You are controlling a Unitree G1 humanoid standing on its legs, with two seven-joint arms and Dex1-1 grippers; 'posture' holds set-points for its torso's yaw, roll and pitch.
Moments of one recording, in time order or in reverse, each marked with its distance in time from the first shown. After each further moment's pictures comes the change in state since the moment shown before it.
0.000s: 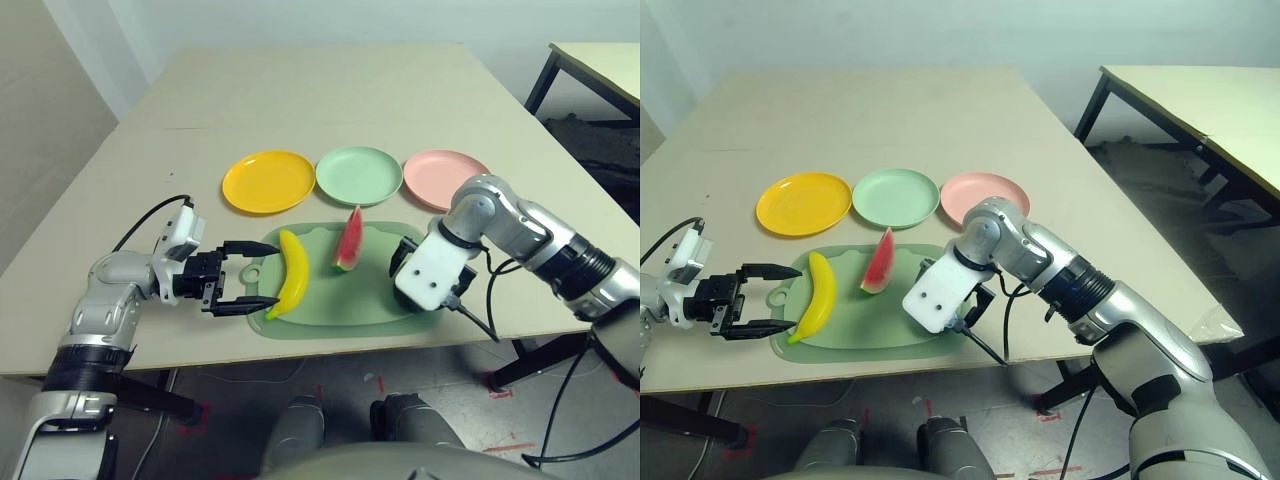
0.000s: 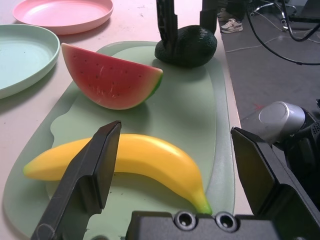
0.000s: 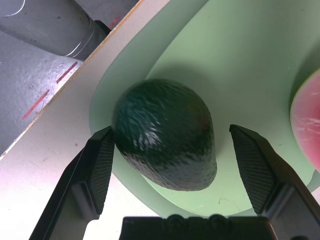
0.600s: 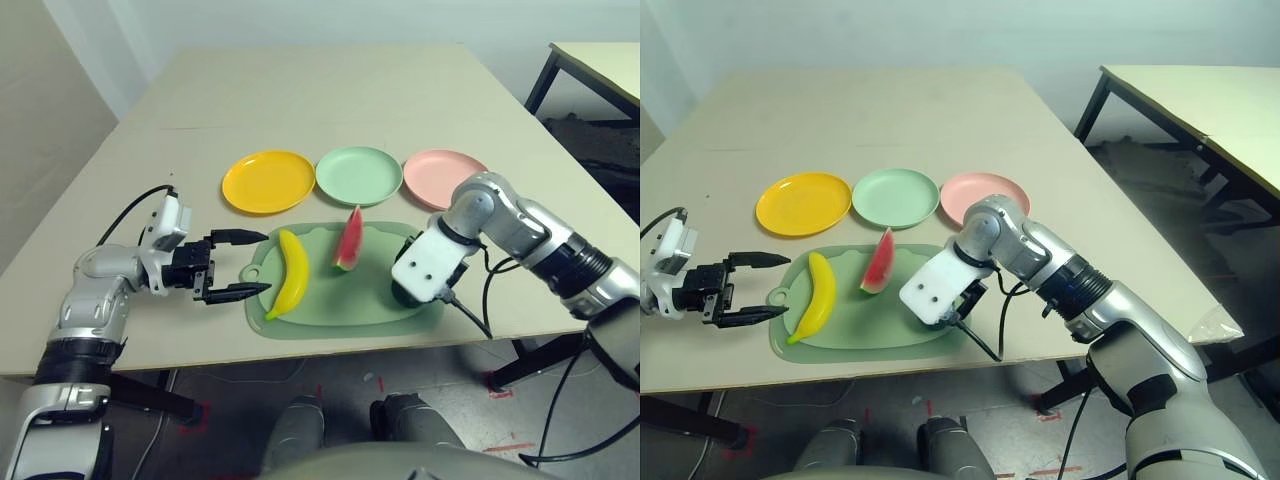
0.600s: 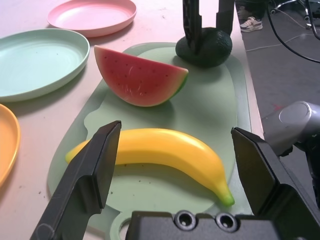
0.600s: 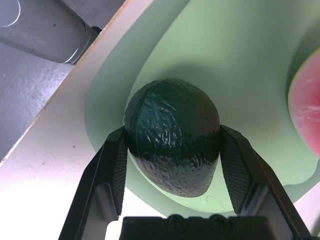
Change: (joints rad) left arm -0.046 0.022 0.035 0.077 0.004 -0.037 0.007; right arm -0.005 0.010 -0.018 0.032 0.010 0.048 0.000
